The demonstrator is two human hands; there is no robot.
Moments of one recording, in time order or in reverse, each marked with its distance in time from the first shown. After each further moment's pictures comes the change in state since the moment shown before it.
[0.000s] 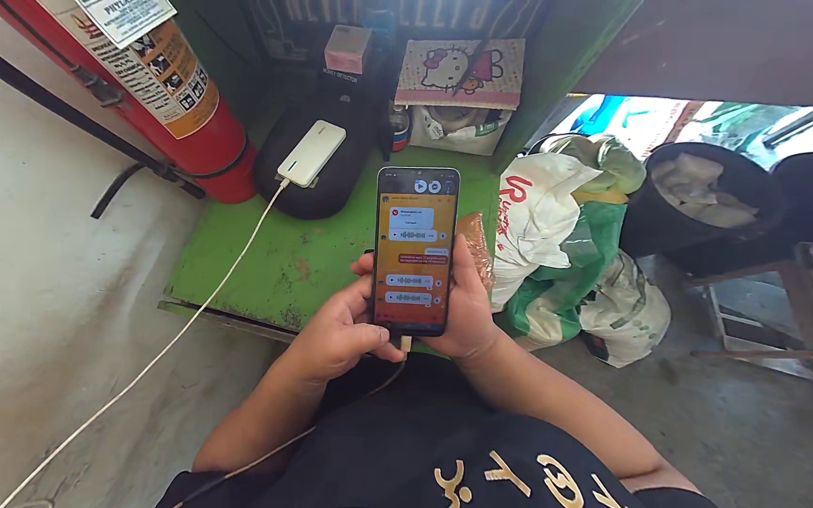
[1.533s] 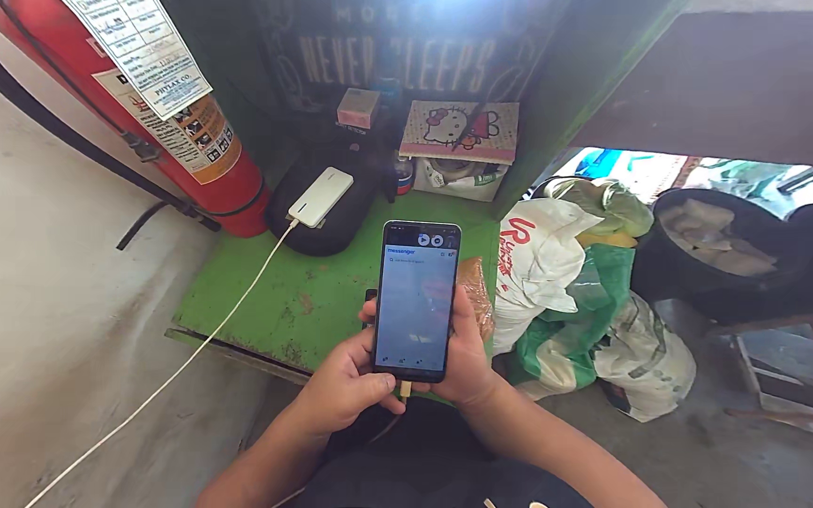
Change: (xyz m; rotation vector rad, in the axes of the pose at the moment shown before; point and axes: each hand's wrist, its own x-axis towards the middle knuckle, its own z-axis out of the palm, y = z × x) left_hand 0.003 -0.012 0.006 0.052 0.012 0.071; right_hand 0.005 -0.008 -0.008 0.130 -0.094 0.053
